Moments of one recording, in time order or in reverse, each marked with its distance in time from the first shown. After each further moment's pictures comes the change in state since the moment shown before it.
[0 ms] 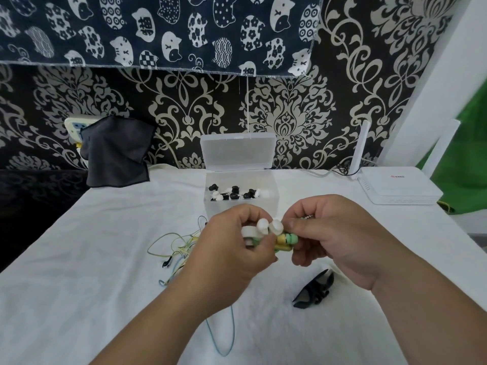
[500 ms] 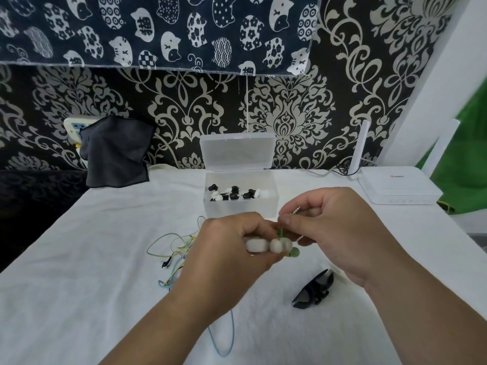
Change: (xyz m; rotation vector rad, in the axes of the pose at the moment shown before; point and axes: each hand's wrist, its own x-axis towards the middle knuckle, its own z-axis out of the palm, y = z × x) left_hand -0.006 -0.003 0.003 0.161 0.050 0.141; right_hand 0.004 0.001 0.006 -0.134 0.209 -0.137
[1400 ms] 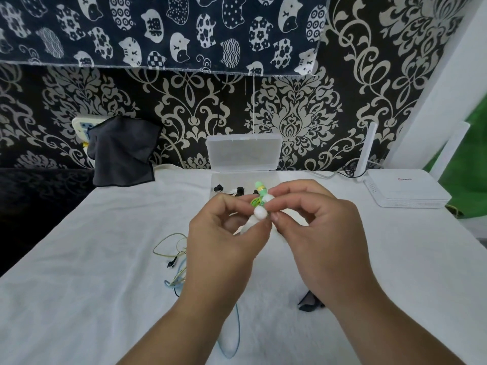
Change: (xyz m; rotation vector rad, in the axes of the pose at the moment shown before) left_hand 0.005 0.002 0.007 -0.612 0.345 -0.123; right_hand -0.008 0.003 0.039 -0.039 0.251 -0.480
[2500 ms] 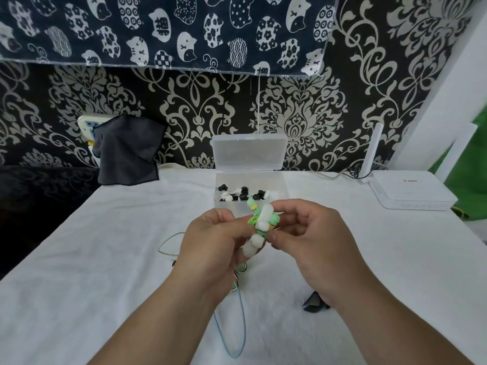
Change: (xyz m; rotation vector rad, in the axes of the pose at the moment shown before) left_hand 0.020 0.002 -0.018 -0.147 0.012 -0.508; right_hand -0.001 0.020 0.006 0.172 -0.189 0.397
